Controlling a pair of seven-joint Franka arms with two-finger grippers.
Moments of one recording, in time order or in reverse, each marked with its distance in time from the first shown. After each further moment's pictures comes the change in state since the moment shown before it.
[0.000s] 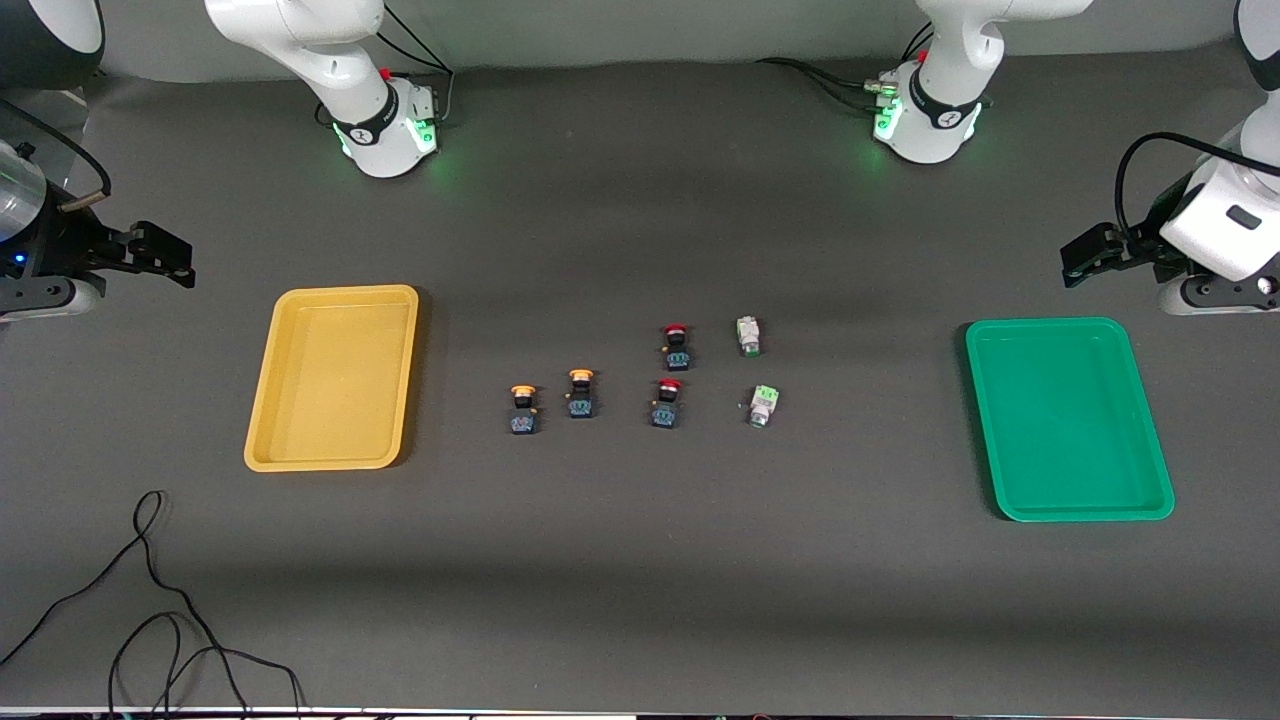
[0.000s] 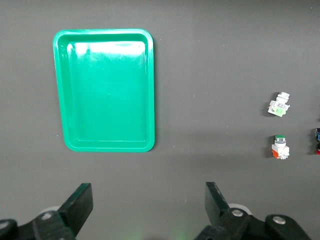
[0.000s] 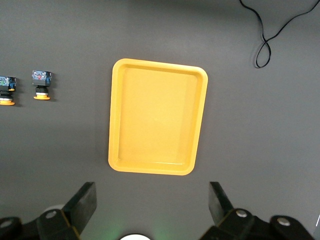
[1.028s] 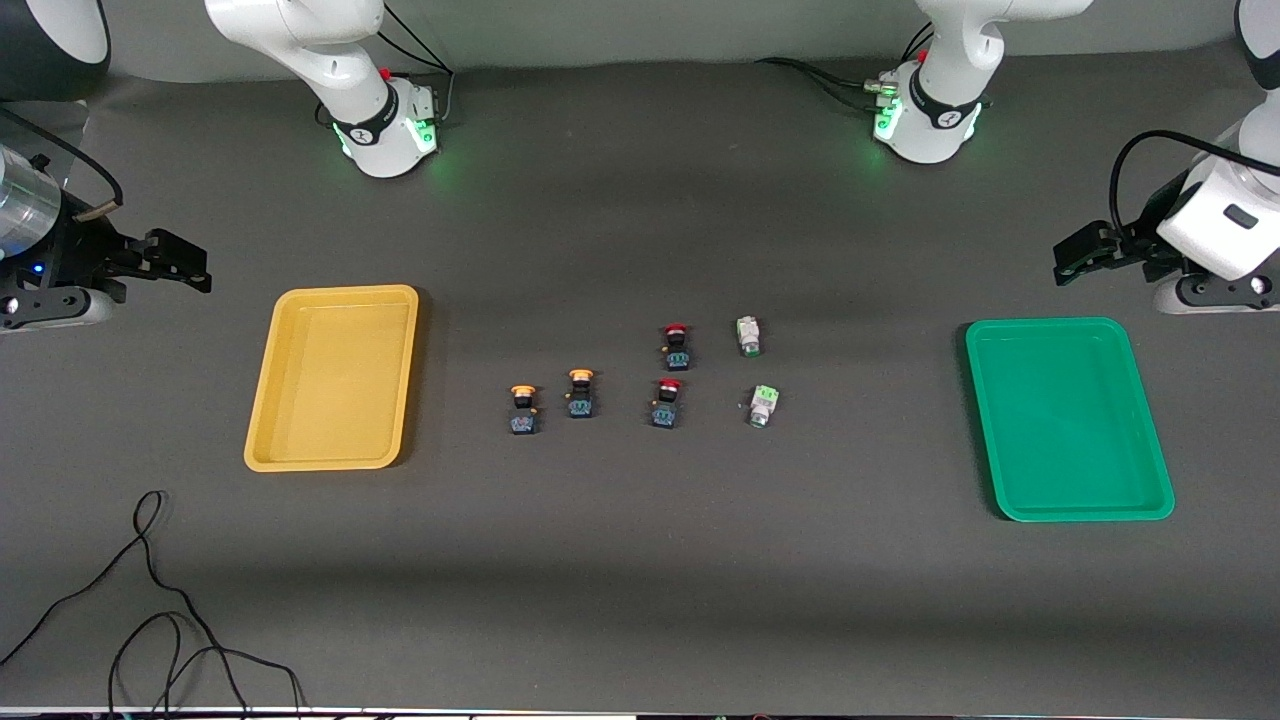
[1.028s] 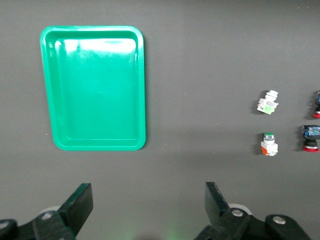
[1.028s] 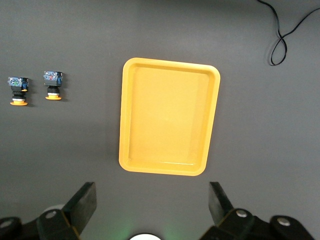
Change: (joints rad) left arm 0.000 0.000 -0.001 0.000 -0.044 -0.005 0.000; right arm 0.000 0.018 0.002 0.001 0.047 0.001 0.014
